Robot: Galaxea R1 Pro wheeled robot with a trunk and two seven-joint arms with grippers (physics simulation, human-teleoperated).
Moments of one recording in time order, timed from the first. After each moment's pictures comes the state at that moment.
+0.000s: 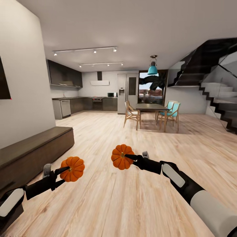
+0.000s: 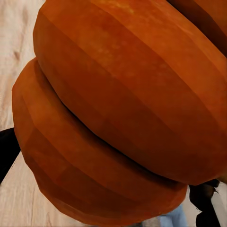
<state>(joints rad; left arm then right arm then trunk) -0.46 0.46 -0.03 -0.80 1.19 0.86 -0.65 -0.76 -0.23 0.58 -0.81 -1.29 0.62 0.54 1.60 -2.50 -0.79</state>
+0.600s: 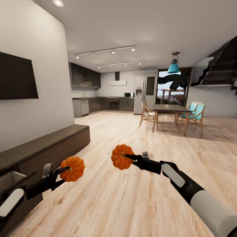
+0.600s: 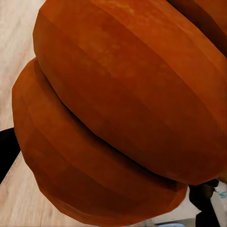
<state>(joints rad) -0.46 0.45 -0.03 -0.80 1.20 0.86 -0.65 -0.76 -0.23 0.58 -0.81 -1.29 0.62 0.54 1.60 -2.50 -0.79</state>
